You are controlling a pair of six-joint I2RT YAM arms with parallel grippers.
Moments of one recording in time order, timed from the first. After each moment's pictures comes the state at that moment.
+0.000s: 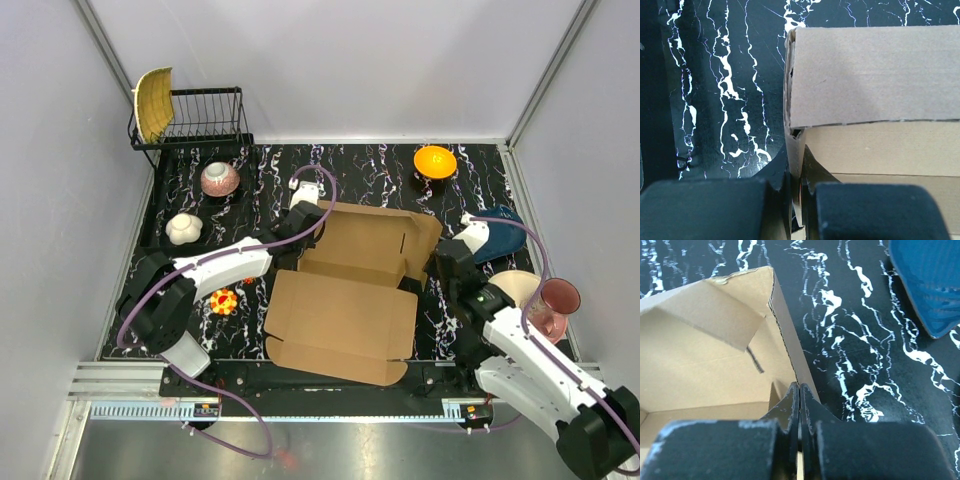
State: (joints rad) left arm -0.75 1.60 1.01 -0.13 -0.50 -0.35; right arm 0.49 0.83 0.52 -0.26 0.54 0.64
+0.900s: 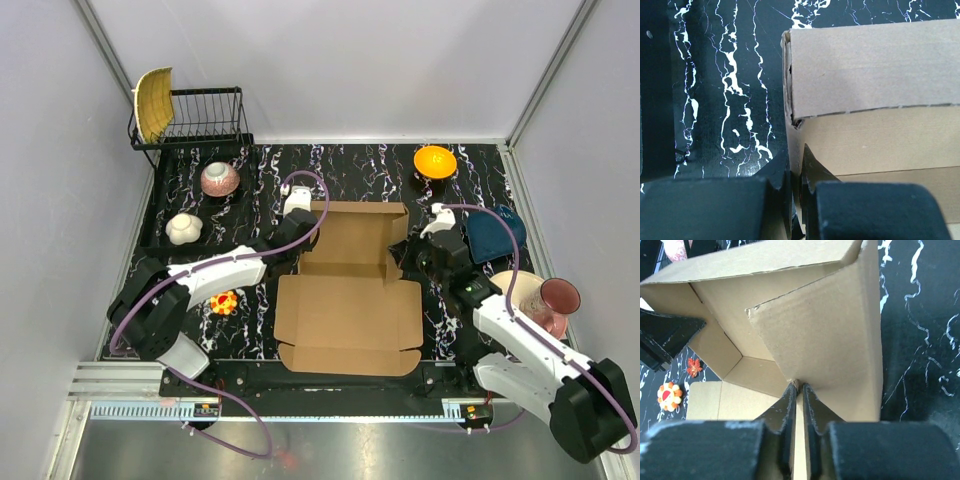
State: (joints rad) left arm -0.75 1.54 0.91 -0.03 -0.52 -0.39; right arm 0.48 0.93 0.51 0.04 0.03 0.57
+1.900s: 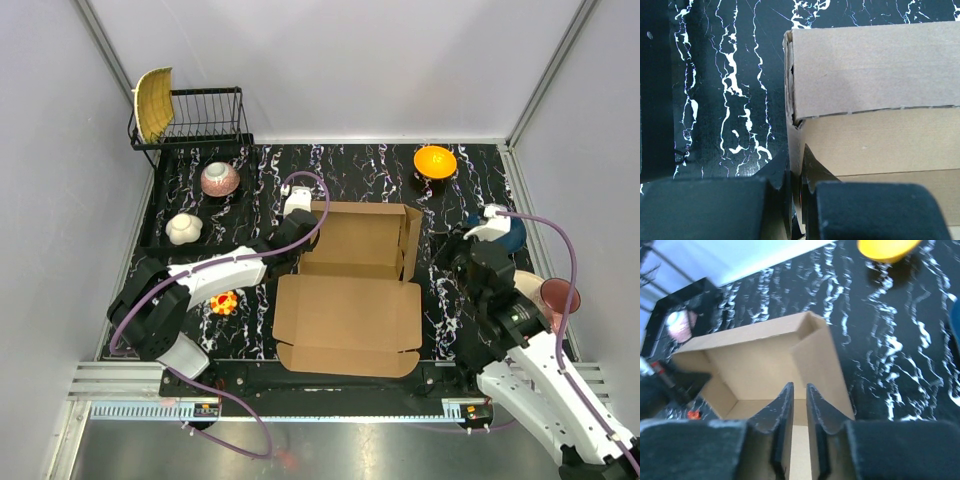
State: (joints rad) left arm -0.76 1.54 0.90 -0.02 -0.54 -0.39; right arm 0.48 0.60 0.67 -0.30 0.26 0.53
